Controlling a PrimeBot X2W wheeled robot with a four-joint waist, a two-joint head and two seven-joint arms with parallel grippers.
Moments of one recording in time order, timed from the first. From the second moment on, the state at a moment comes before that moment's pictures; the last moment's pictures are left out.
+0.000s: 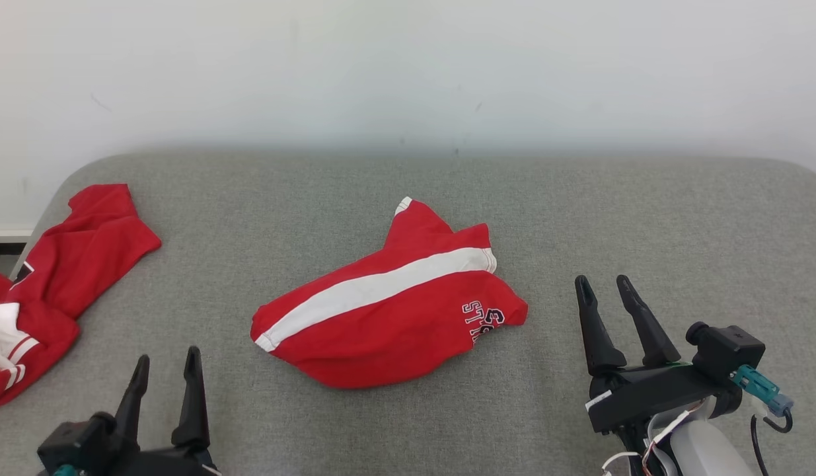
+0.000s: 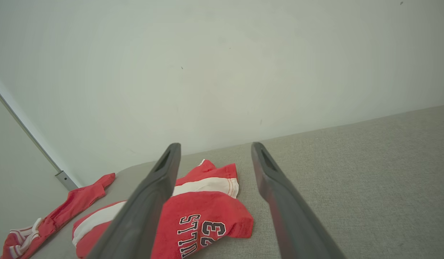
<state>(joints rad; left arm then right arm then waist) -0.08 0.19 -0.21 0.21 -0.42 0.06 -0.26 -0.20 -0.05 0.11 0.32 0.52 0.13 -0.26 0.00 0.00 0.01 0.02</state>
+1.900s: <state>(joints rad) -0.20 0.20 -0.32 0.15 -0.51 0.10 0.22 -0.46 -0.05 -0.02 0.47 0.34 0.13 0.27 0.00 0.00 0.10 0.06</state>
